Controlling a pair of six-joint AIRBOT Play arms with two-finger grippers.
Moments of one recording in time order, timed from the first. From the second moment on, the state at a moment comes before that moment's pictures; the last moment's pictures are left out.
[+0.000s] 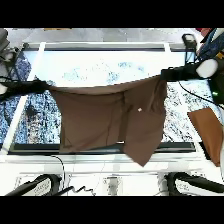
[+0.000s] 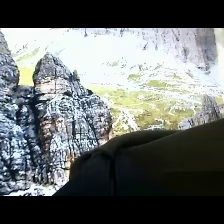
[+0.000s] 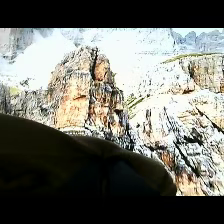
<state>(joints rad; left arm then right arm) 0.19 -1.24 1.18 1.06 -0.82 -1.19 0.06 -1.37 1.50 -1.42 0.99 1.52</state>
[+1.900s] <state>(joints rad) 0.12 -1.44 1.17 1.09 -0.93 -1.19 0.05 -1.53 1.47 -1.57 1.09 1.50</state>
